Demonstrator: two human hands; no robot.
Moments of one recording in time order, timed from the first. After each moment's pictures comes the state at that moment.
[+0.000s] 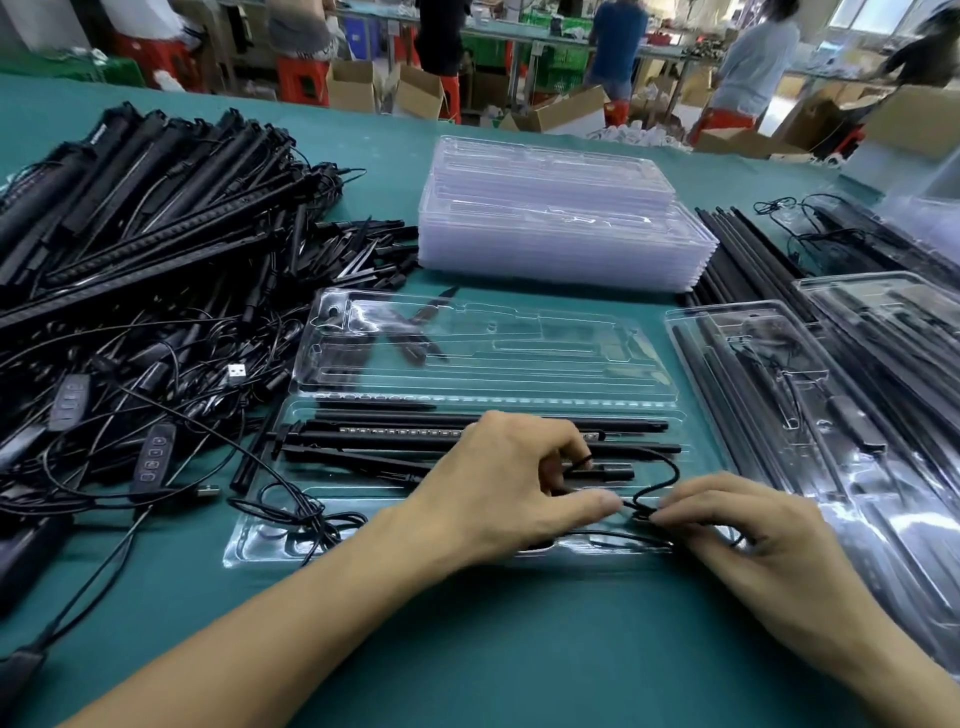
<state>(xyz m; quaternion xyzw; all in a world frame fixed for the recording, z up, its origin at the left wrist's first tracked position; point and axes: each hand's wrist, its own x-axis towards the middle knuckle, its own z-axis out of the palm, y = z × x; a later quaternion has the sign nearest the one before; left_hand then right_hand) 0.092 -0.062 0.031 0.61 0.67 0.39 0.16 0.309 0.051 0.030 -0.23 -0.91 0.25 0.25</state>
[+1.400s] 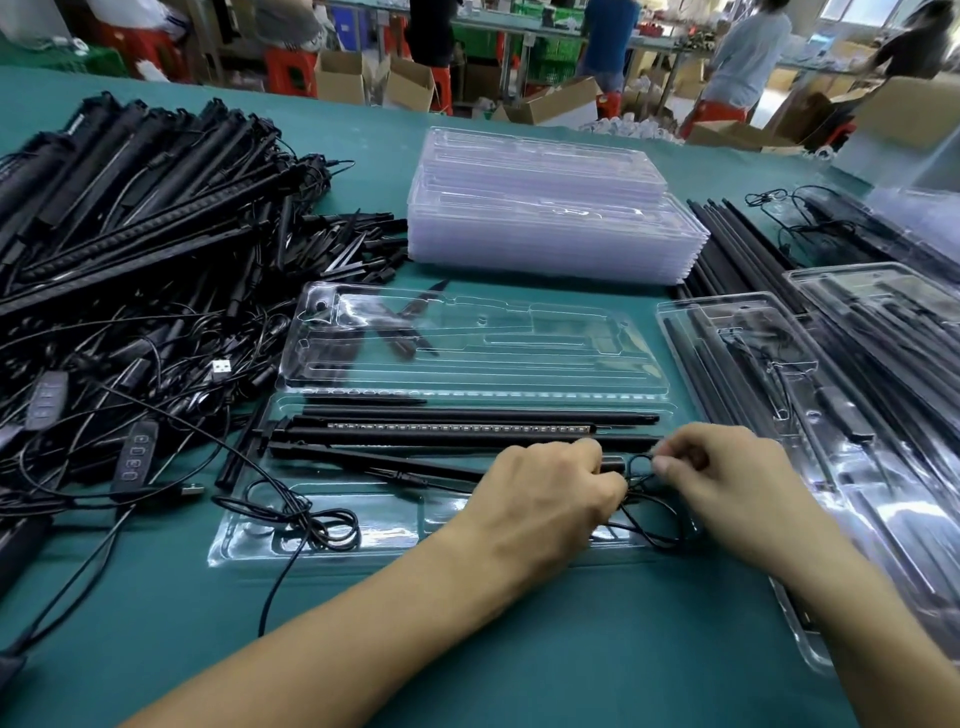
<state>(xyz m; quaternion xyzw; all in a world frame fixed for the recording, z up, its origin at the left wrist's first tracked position) 0.128 -0.051 0.034 0.71 0.69 0.12 0.01 0.279 0.073 0.043 -0.42 -0.88 0.19 0.13</state>
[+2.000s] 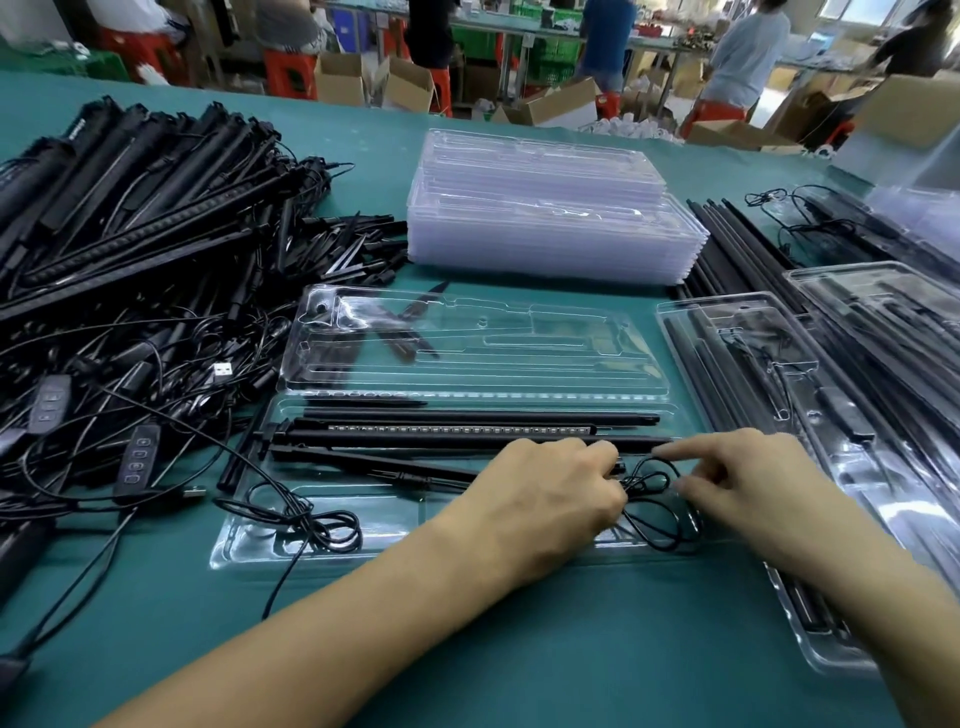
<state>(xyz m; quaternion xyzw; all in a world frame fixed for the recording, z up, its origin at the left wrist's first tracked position) 0.124 -0.047 0.041 0.75 0.65 0.06 -0.02 0.288 0.074 0.061 -0.40 -0.90 0.17 0.05</state>
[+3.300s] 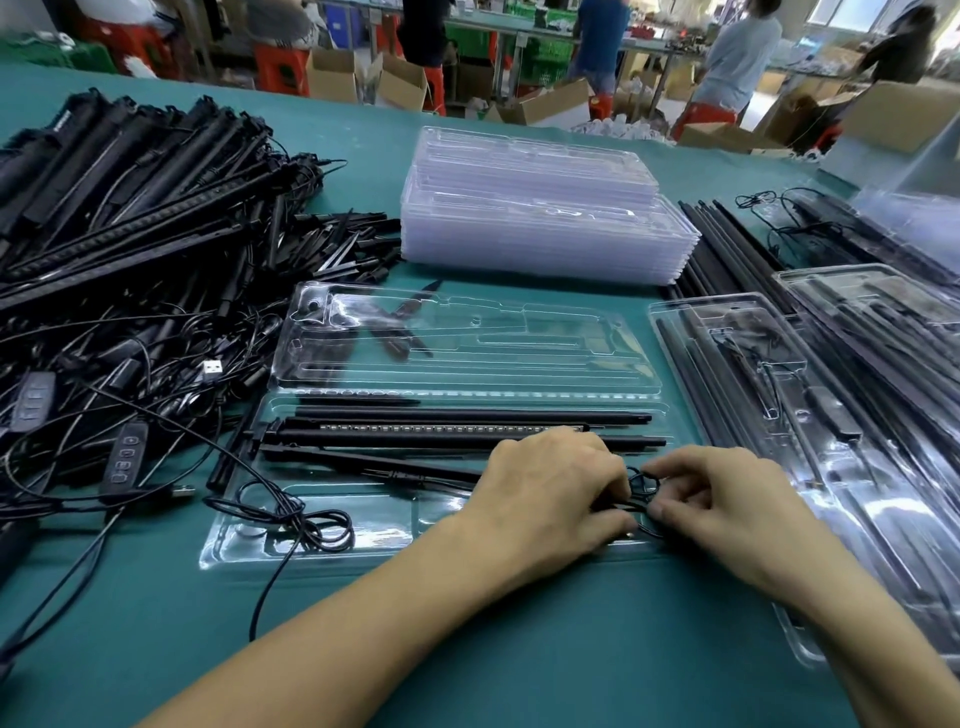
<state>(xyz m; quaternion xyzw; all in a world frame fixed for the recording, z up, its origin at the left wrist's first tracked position) 0.127 -0.035 0.022 0.68 0.69 0.22 0.10 0.289 0.059 0.049 -0.43 -0.87 0.24 0.07</state>
